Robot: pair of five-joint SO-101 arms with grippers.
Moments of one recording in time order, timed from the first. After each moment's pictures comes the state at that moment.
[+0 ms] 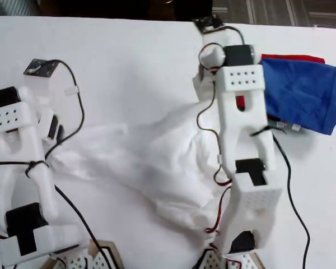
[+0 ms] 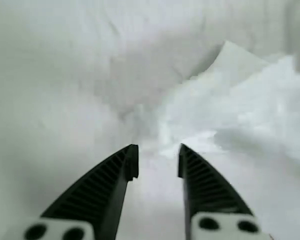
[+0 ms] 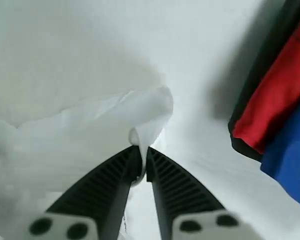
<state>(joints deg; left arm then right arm) -26.9 -7.3 10.8 87.5 -24.8 -9.8 23.3 -39.3 98.0 13.6</state>
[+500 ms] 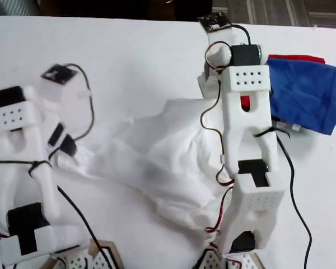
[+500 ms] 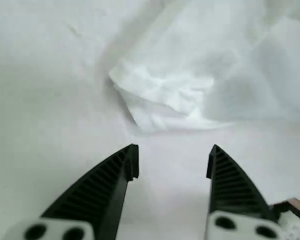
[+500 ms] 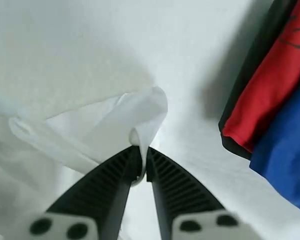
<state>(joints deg) -25.1 -7.5 14.9 86.8 -38.3 -9.0 22.9 -39.3 98.1 15.0</state>
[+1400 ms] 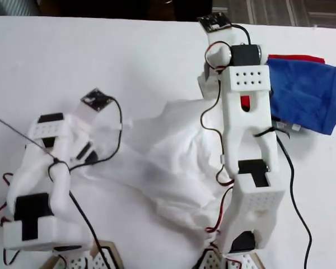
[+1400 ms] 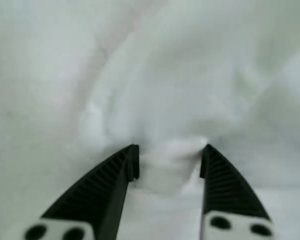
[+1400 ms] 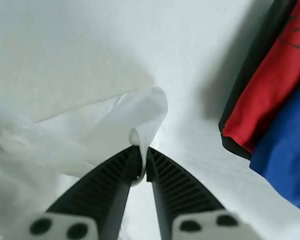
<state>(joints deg) -16.6 -1.0 36.4 57.5 -42.1 -9.0 22.9 -39.3 98.1 15.0</state>
